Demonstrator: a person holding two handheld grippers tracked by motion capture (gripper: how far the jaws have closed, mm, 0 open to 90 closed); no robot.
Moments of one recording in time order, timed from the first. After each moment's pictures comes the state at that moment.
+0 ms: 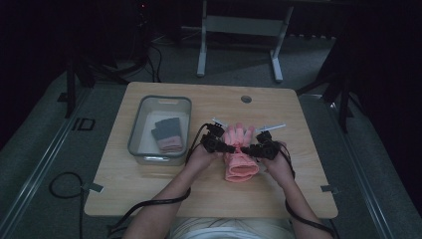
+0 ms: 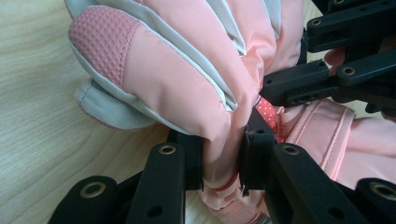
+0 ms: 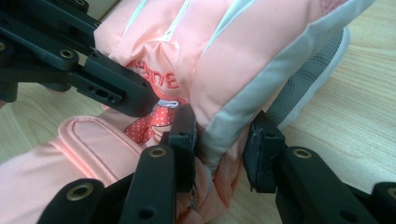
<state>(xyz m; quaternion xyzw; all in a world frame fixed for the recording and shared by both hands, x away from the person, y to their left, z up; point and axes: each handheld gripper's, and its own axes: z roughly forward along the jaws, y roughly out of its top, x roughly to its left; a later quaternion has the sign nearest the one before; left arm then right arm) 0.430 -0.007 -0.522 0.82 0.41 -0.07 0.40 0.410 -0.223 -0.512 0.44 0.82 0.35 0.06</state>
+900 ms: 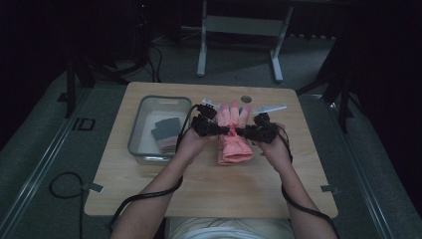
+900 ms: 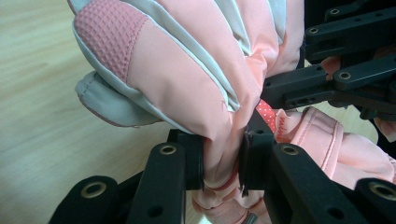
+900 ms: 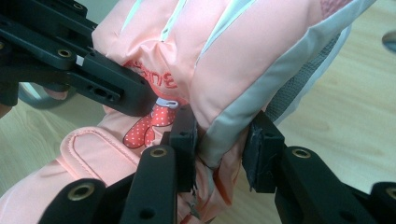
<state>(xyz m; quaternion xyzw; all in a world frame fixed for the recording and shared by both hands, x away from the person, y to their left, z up) 0.429 0.027 -0.441 0.81 0.40 0.00 0.43 0.419 -0.196 -0.442 0.40 0.82 0.40 0.10</state>
